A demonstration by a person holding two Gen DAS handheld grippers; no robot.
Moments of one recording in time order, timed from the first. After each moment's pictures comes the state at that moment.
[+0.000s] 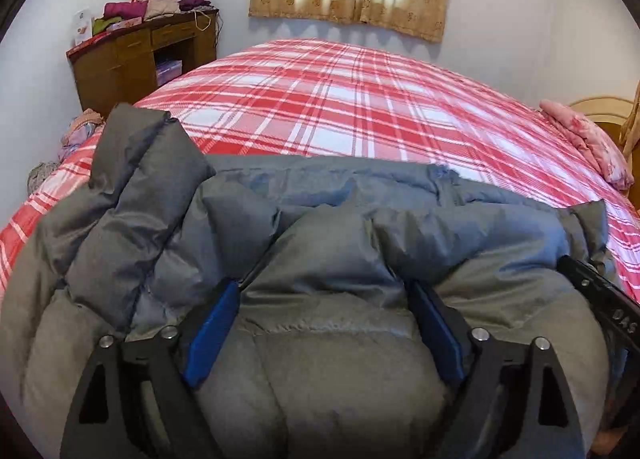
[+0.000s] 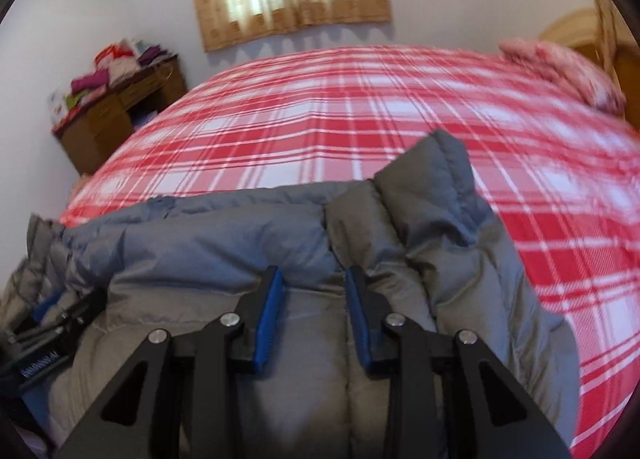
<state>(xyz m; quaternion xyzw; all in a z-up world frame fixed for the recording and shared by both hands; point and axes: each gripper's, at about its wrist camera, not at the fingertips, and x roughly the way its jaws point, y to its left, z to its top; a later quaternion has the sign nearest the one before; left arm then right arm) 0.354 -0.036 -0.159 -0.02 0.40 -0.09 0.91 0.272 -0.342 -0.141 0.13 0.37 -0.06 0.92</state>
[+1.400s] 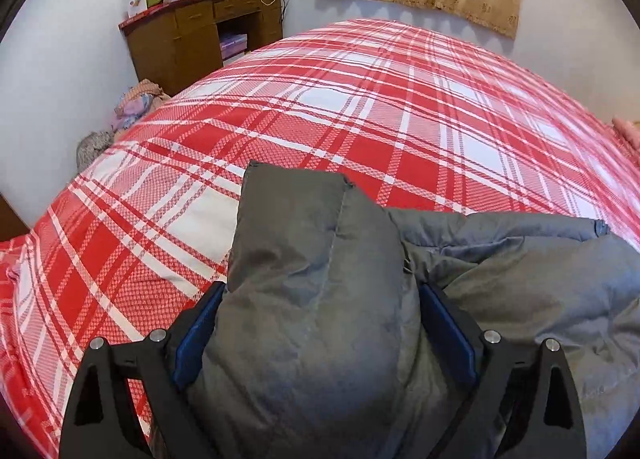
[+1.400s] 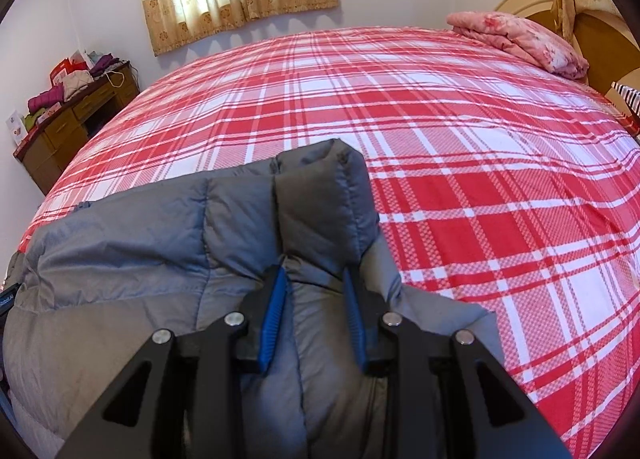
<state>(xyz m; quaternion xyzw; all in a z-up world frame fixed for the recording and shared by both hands) 0.417 0.043 -0.177 -0.01 0.43 0.03 0.90 0.258 -0.392 -0.158 0.13 0.39 -0.14 0.90</state>
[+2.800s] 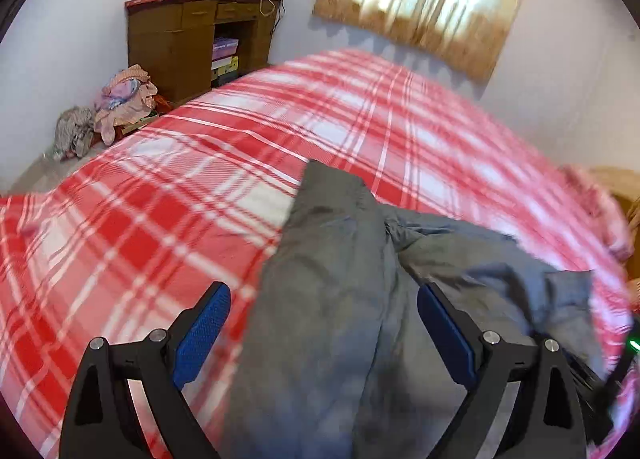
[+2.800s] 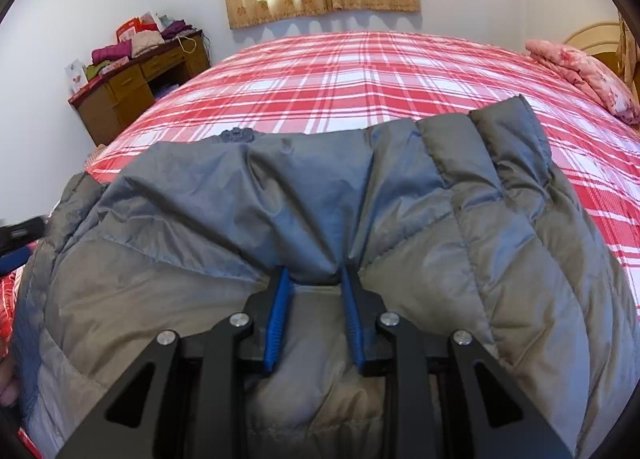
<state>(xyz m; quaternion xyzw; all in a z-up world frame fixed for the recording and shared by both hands) 0.325 0.117 -0.114 -0.13 0.39 -0.05 0.91 0.267 -0.260 -0.154 0.07 0.41 -0.04 0.91</state>
